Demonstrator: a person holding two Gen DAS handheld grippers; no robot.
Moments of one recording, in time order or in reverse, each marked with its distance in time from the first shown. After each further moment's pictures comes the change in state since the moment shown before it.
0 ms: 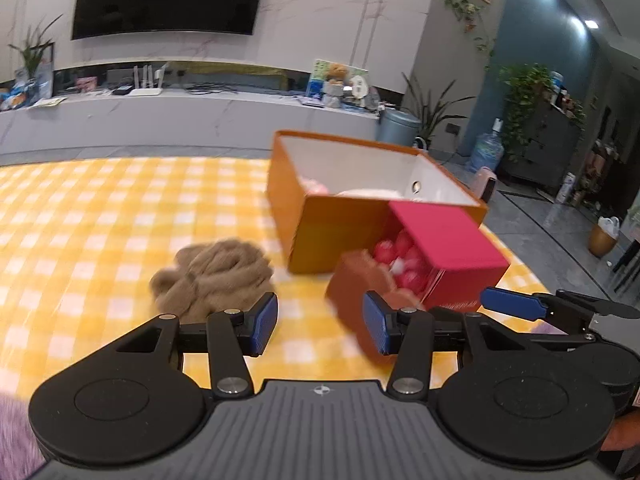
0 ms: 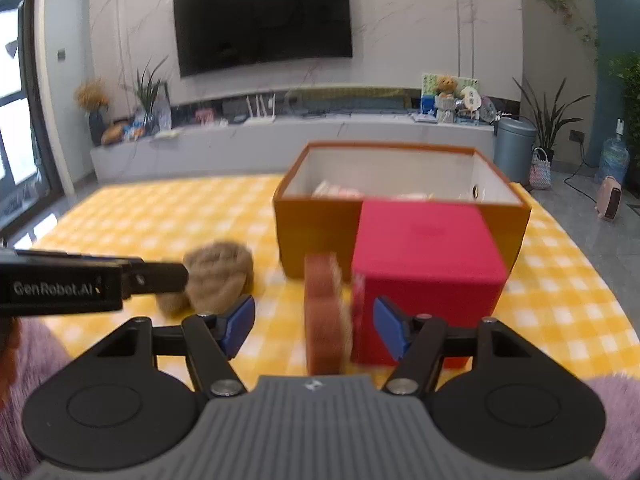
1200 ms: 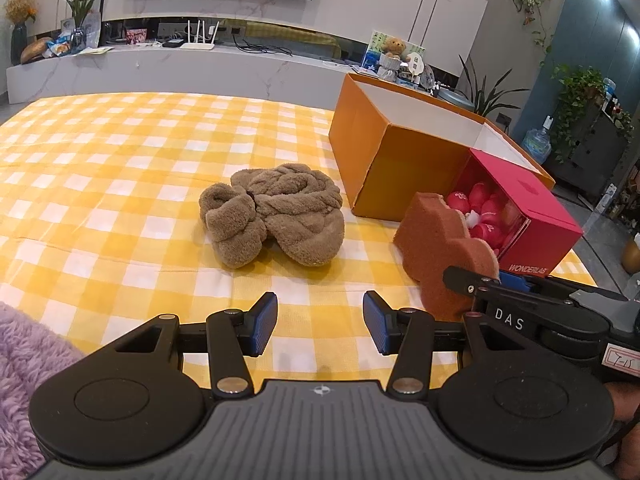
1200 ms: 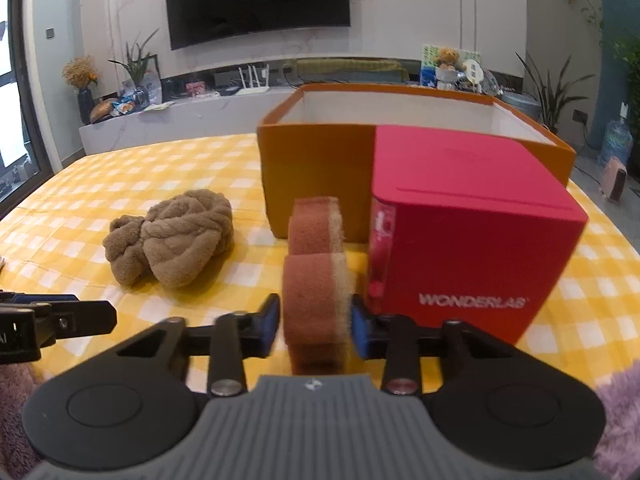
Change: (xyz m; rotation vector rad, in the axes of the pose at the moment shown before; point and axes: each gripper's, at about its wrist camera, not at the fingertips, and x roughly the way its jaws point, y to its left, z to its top) left arm 0.011 0.034 -0.054 -0.115 0.071 0.112; right arm 0.079 0.003 -0.026 0.004 0.056 -0.011
